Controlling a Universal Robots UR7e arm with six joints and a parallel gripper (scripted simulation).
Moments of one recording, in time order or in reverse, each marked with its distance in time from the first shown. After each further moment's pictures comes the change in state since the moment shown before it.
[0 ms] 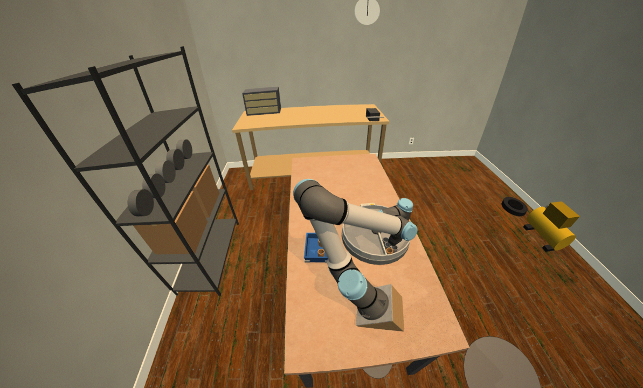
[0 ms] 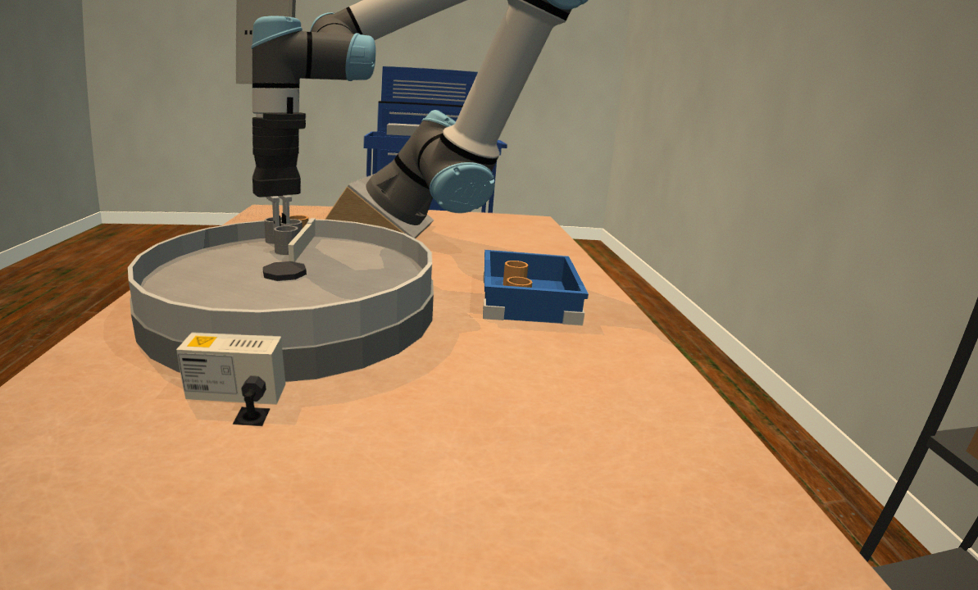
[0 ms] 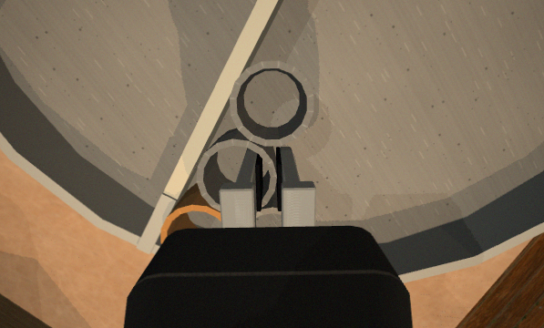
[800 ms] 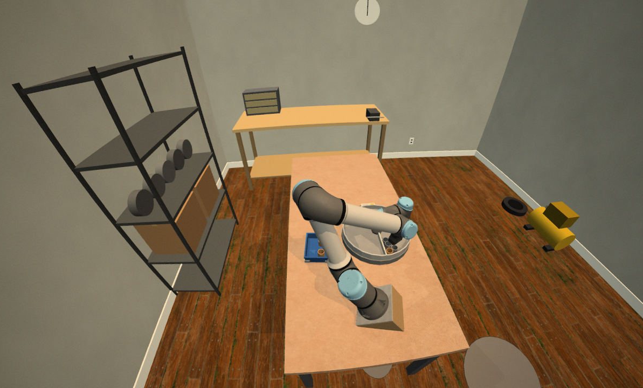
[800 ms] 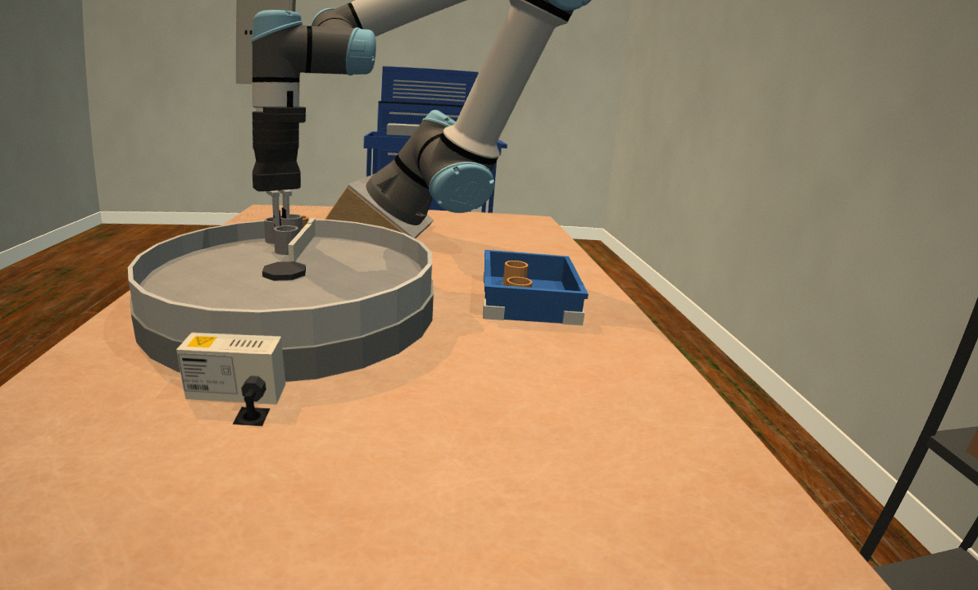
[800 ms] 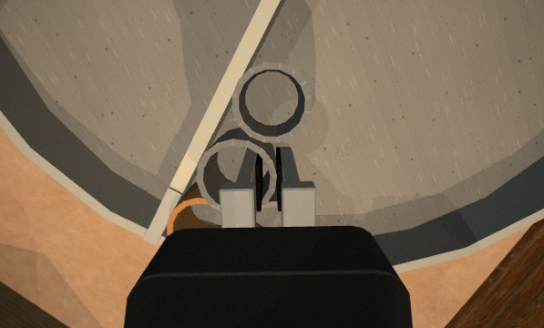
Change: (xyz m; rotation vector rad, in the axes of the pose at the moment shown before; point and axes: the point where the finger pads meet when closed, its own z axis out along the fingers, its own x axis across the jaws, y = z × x) arm 0.000 0.000 -0.009 0.000 -0.001 0.000
